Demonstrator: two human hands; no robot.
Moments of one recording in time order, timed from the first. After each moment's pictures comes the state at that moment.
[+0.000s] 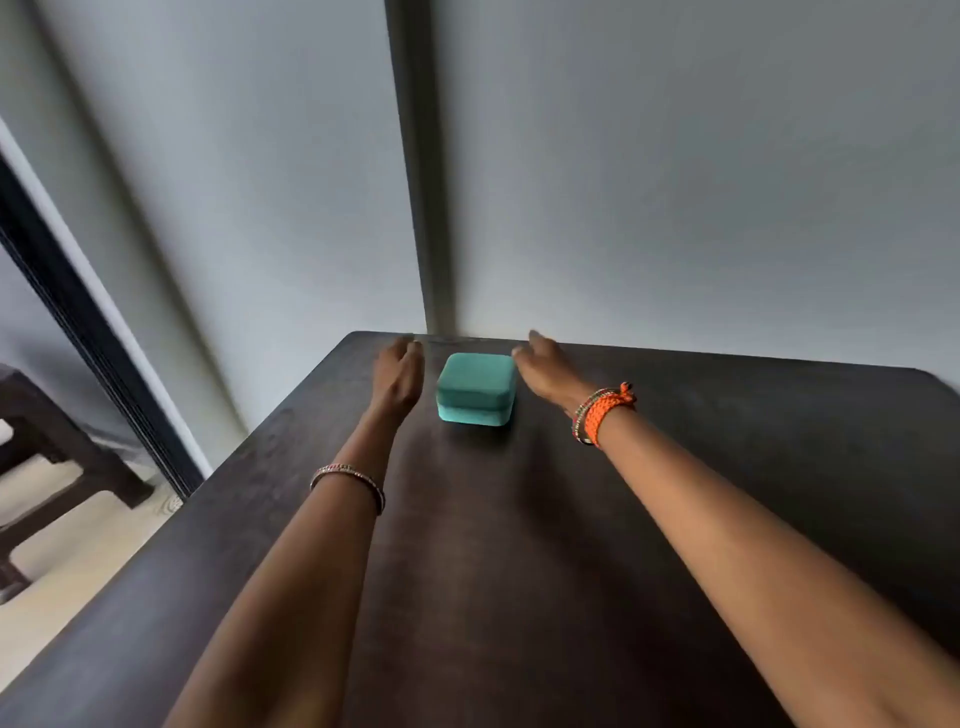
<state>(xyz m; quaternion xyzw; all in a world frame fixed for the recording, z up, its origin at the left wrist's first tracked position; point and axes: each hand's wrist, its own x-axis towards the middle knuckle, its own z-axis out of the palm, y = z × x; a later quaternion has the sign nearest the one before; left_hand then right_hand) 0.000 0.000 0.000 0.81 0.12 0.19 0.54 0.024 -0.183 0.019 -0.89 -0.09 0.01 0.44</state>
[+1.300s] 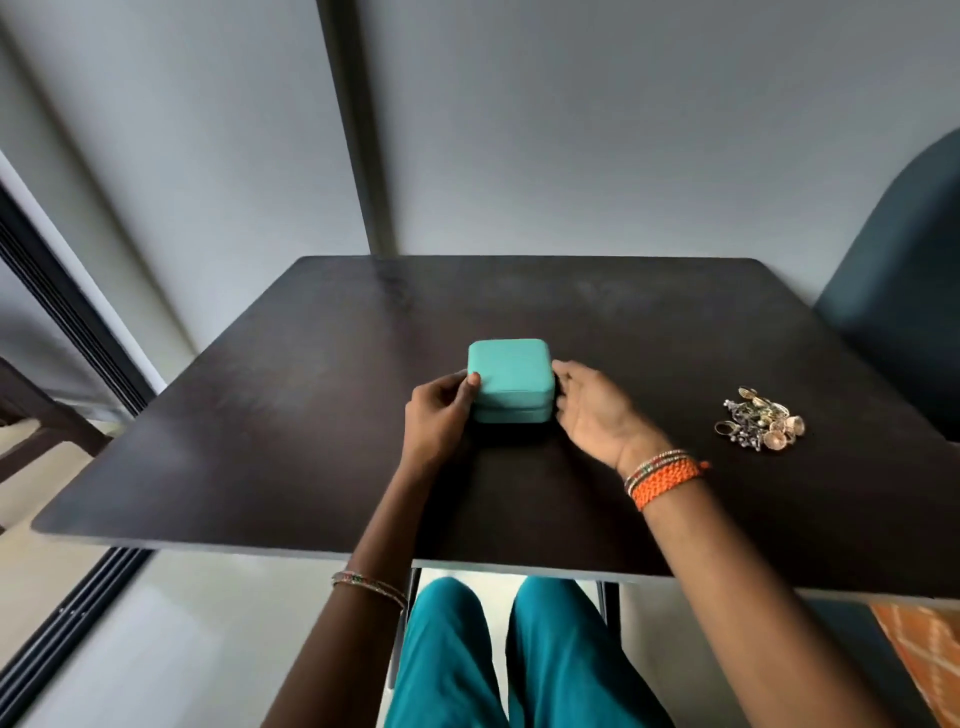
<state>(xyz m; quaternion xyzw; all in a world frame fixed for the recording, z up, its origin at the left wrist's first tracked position) -0.237 -0.138 -0.058 0.78 0.04 0.11 0.61 -0.231 -0.312 -0.021 -0.53 0.01 0.16 0.83</state>
